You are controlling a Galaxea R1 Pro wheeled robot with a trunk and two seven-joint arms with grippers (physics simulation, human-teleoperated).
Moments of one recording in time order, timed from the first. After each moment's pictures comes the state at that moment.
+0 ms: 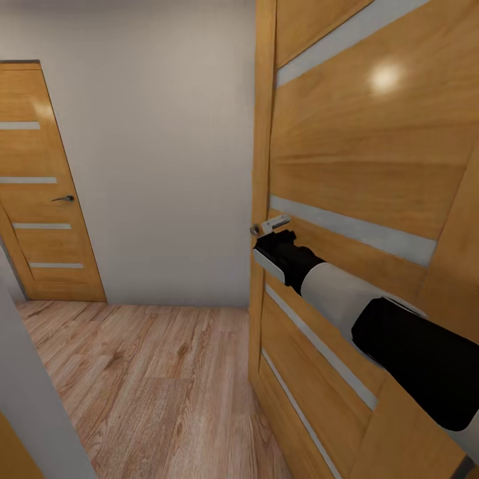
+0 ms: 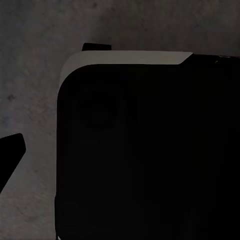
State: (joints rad) left arm -0.01 0.00 0.01 -0.07 0.07 -0.05 -0.03; right arm -1.44 0.17 1.03 -0.37 -0.76 0.55 -0.58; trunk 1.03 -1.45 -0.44
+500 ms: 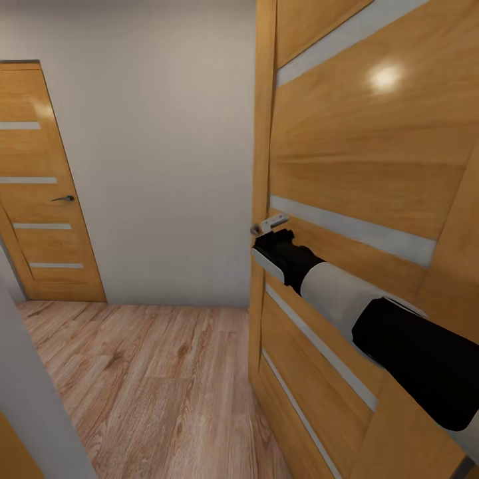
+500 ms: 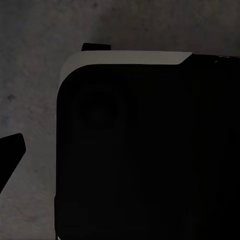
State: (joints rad) left arm -0.01 0.00 0.01 -0.07 0.07 -0.05 -0.03; right arm -1.44 0.17 1.03 -0.39 -0.76 0.55 -0.58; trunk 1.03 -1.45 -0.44
